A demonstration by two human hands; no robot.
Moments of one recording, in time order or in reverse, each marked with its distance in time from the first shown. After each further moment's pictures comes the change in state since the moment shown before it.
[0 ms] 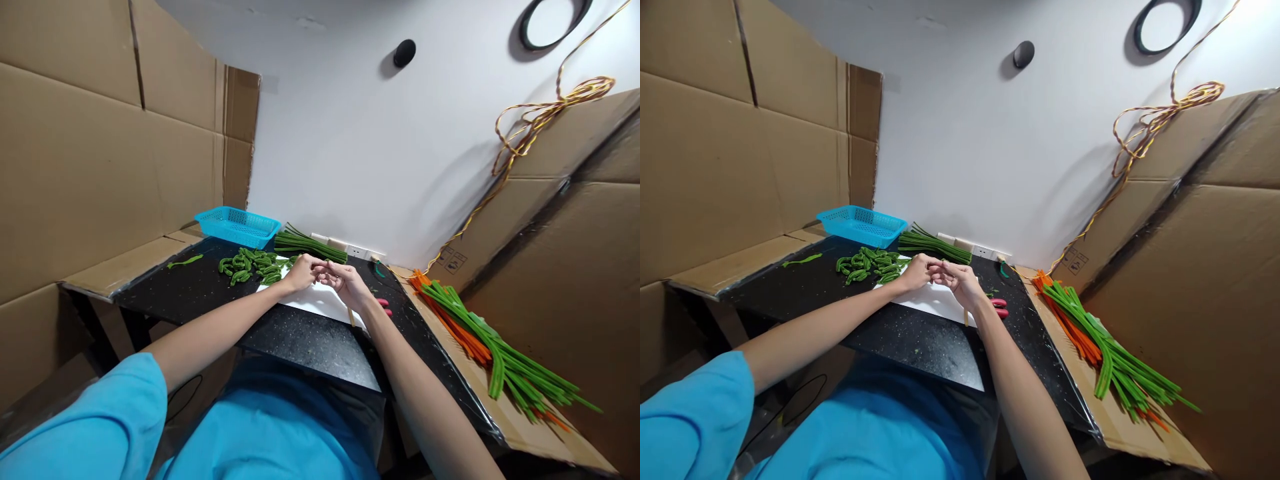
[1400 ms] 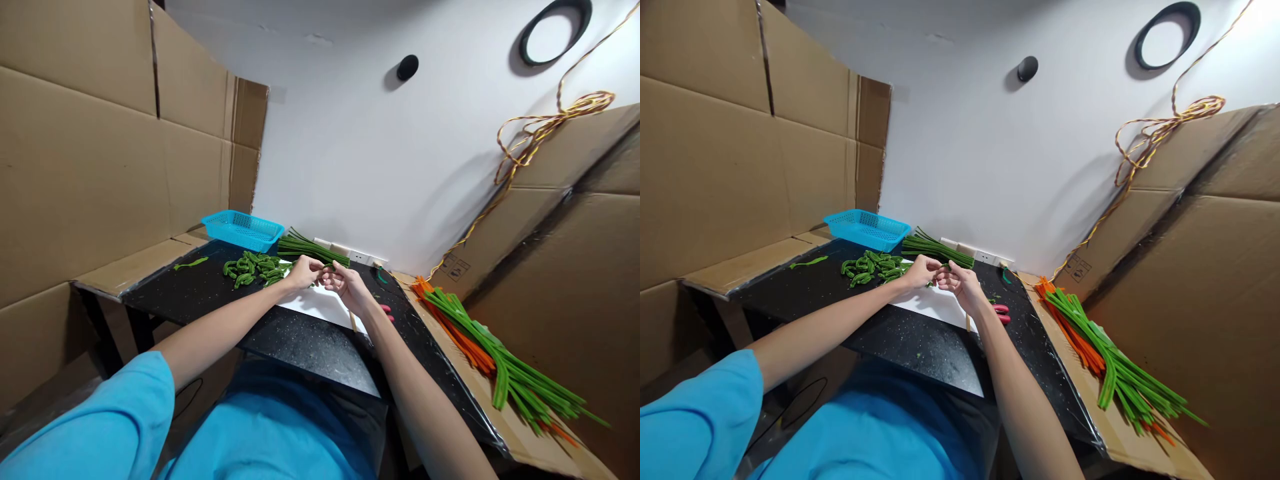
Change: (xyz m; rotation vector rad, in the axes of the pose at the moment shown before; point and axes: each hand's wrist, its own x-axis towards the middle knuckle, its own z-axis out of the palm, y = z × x) left_hand 0.008 -0.019 0.003 -0.445 0.012 -0.210; right_hand 0.005 -0.003 0.004 0.022 0.097 0.072
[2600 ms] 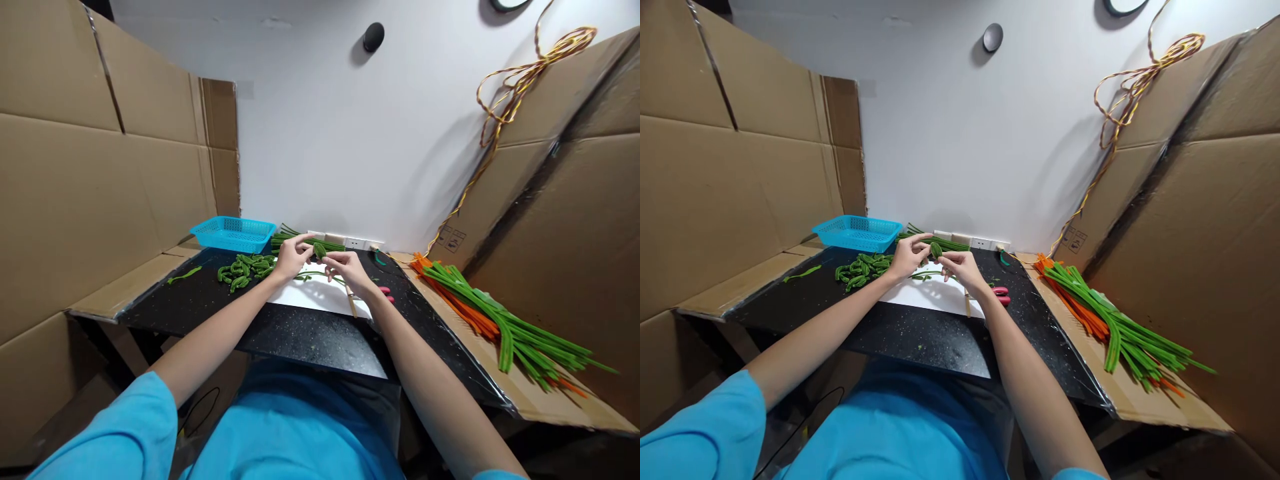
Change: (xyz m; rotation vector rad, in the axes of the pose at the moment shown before) left_hand 0.004 0.027 -0.013 0.274 0.187 0.150; right_hand 0.000 -0.006 -0.009 -0.429 -0.017 -0.304
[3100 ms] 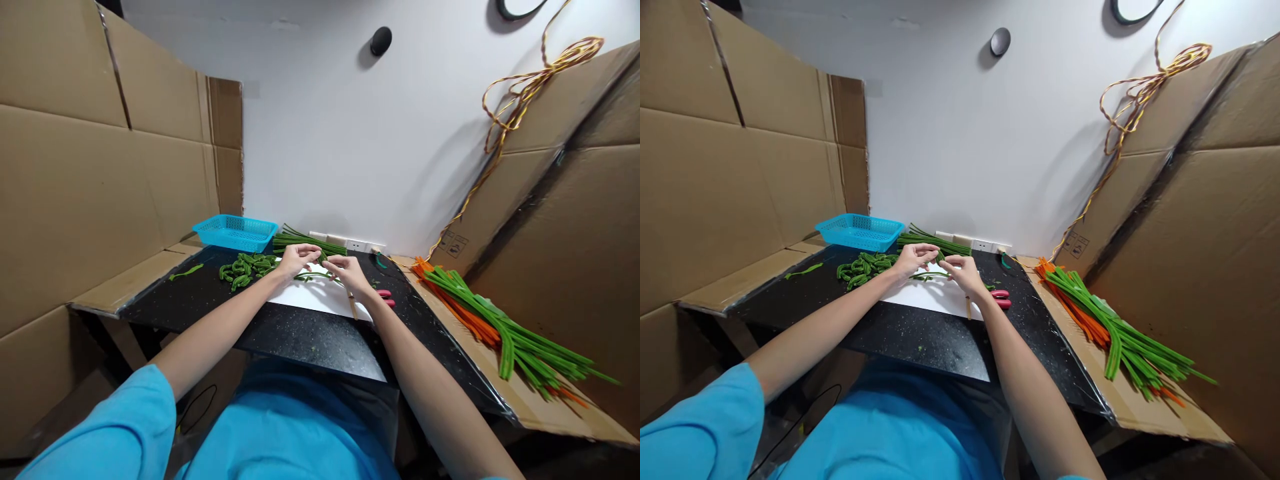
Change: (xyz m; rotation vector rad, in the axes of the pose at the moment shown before) left_hand -0.002 -0.006 0.004 -0.312 -0.072 -0.225; right_hand 0.005 0.019 -0.005 -0.192 0.080 -0.036
